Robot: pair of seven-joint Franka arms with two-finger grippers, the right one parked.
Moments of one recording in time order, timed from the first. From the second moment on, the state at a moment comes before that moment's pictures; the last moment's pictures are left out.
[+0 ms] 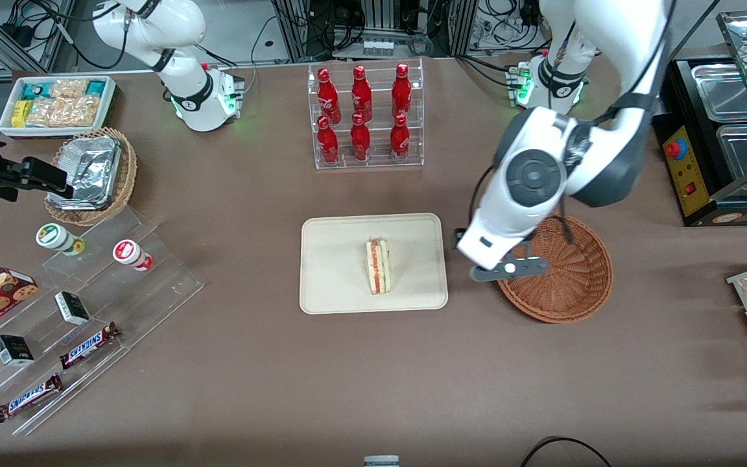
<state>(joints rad) -0.39 0.33 -0.07 -1.60 0.01 1.81 -0.52</state>
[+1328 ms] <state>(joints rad) 0.15 0.00 -0.21 -1.62 0.01 1.41 0.01</state>
